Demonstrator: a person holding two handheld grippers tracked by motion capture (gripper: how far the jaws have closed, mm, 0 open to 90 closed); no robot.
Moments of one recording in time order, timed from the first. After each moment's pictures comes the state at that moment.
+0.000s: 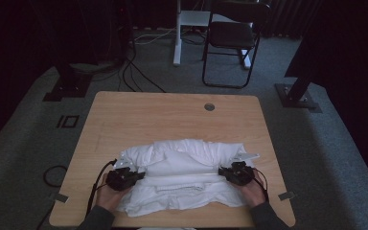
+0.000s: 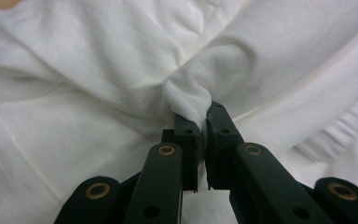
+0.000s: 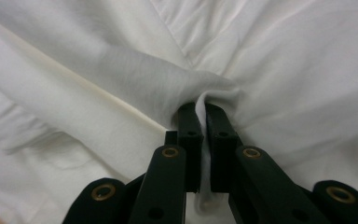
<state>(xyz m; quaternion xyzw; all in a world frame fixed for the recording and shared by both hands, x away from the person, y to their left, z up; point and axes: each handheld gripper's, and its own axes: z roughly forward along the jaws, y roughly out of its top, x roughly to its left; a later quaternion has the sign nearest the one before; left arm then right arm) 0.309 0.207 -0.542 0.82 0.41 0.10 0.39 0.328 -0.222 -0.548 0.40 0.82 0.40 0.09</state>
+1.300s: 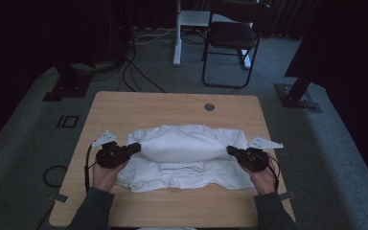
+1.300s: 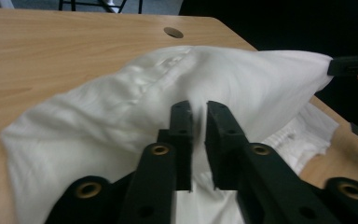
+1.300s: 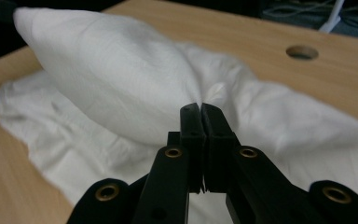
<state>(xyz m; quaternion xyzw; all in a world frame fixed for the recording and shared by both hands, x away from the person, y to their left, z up) 0.326 0.233 -0.470 0.73 0.43 0.11 0.52 0.332 -0.252 -0.480 0.38 0.76 0.50 0.17</state>
